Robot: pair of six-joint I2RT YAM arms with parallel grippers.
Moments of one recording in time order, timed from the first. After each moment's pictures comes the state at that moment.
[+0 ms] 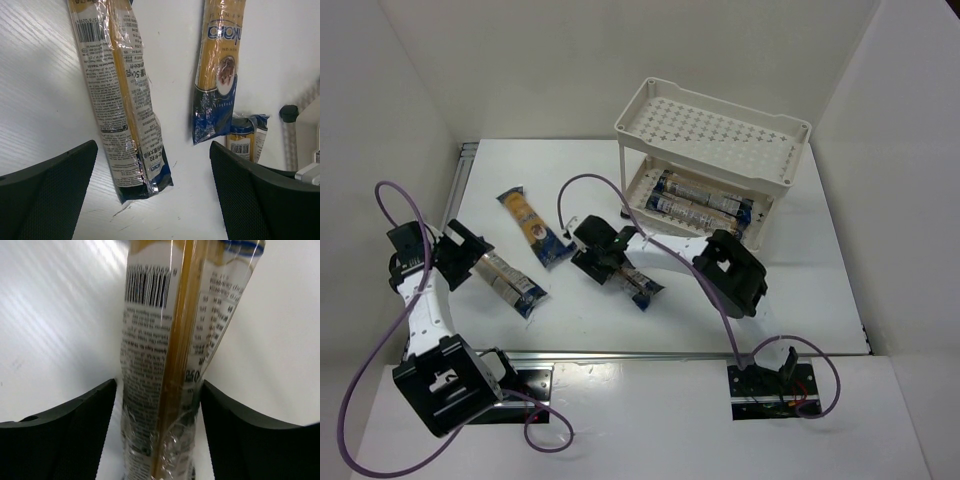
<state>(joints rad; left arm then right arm) 0.61 1.10 0.78 -0.56 0.37 -0.40 0.97 2.16 1.57 -0.42 0.15 -0.07</state>
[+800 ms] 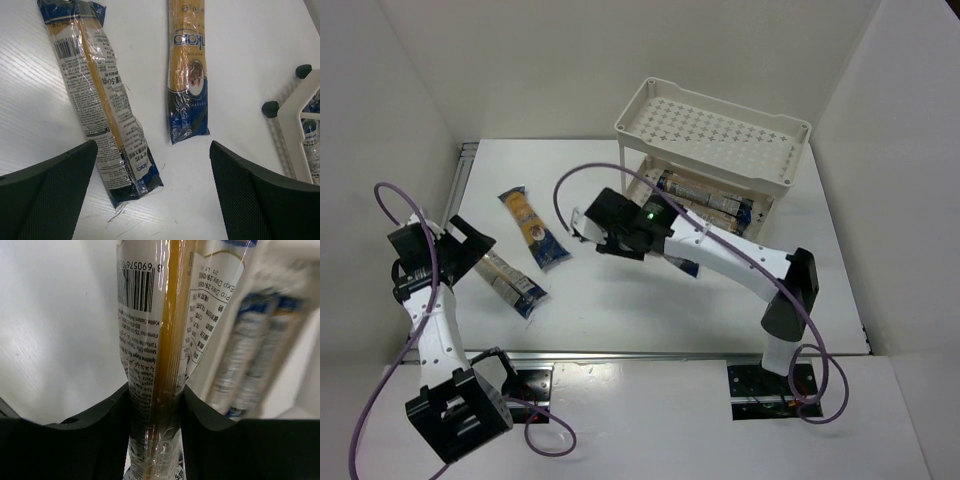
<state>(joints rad) 0.57 0.95 0.77 -0.54 0.38 -0.40 1.02 1.77 1.63 -0.98 0.30 -0.45</state>
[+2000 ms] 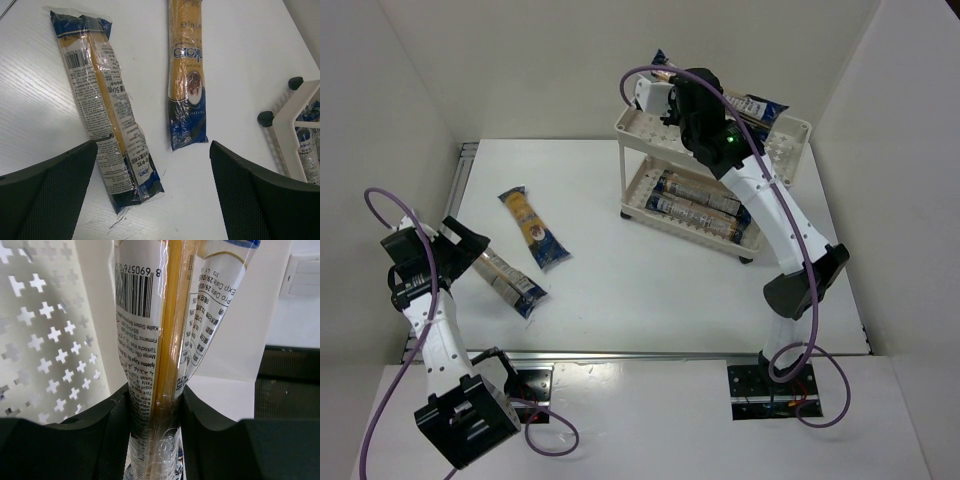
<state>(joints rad) 0.62 0.89 0.75 -0.51 0.40 -0.40 0.58 1.82 2.18 -0.63 0.59 -1.20</state>
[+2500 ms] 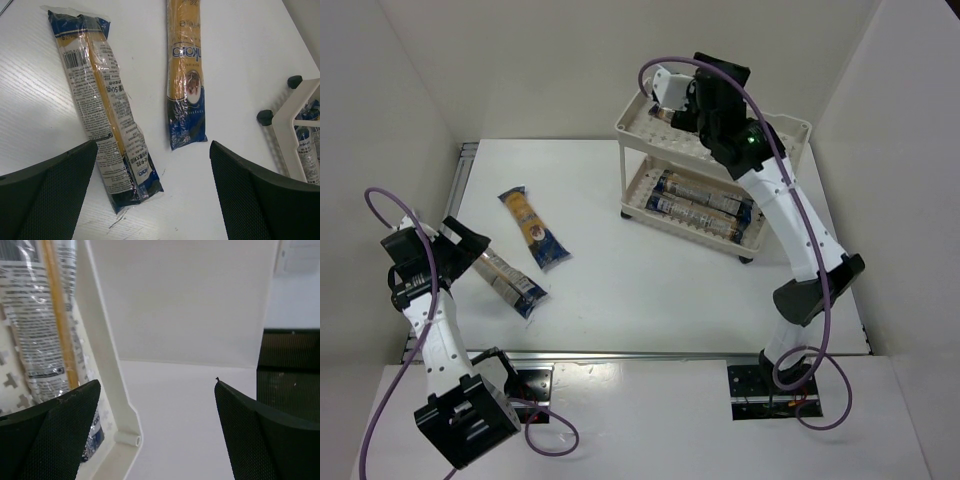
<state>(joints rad) 0.62 0.89 0.75 -0.51 0.40 -0.40 0.54 1.77 2.16 -0.66 0.56 -1.17</state>
